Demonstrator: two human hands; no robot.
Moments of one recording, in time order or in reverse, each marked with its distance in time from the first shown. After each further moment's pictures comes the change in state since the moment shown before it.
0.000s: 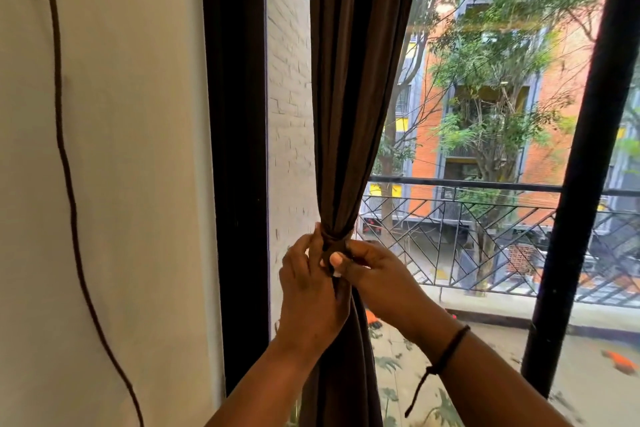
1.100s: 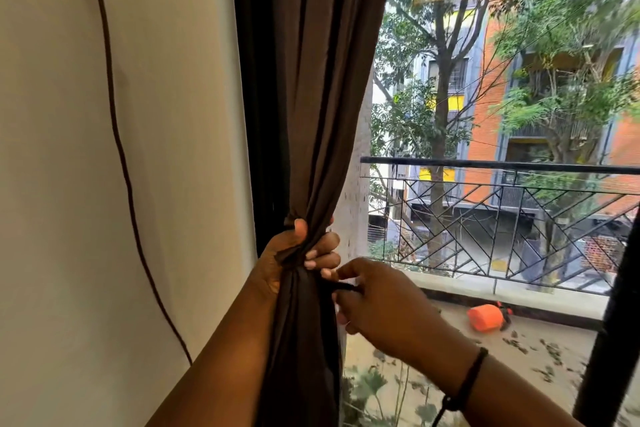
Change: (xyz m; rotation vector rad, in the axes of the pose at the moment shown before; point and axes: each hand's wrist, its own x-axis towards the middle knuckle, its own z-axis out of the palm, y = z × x) left_hand 0.038 -0.035 -0.054 -1.871 -0.870 -0.540; right_hand -0.032 -0.013 0.022 -0.256 -0.218 0.112
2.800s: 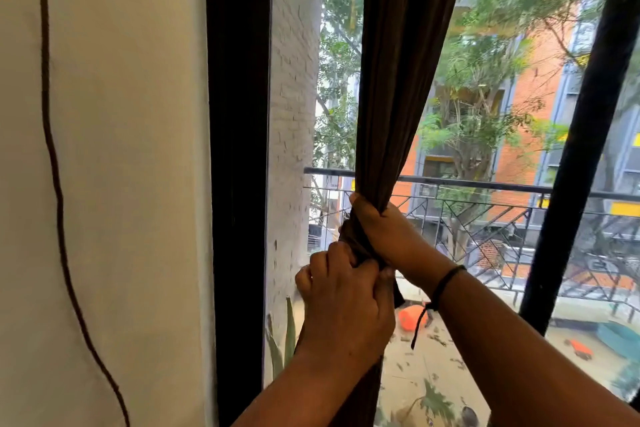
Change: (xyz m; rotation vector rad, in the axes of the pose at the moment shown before) left_hand 0.017 -0.076 0.072 2.045 0.883 0.454; right_hand 0.076 0.002 -0.050 0.395 0.347 -0.099
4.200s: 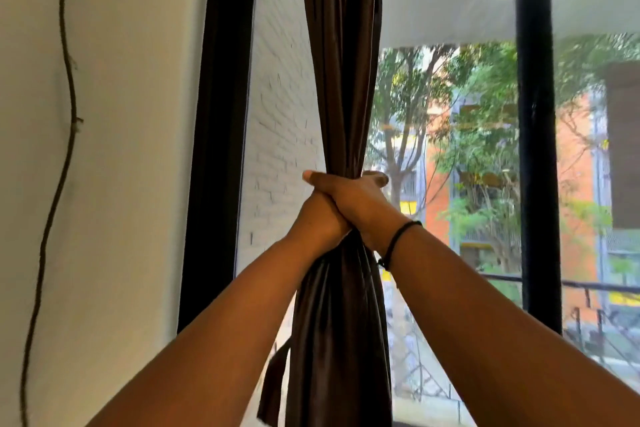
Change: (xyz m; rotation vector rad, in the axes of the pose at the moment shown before) left_hand 0.216 0.107 -0.045 0.177 0.208 -0.098; right_hand 0.046 -0.149 -0.091 0.114 0.152 -0.052
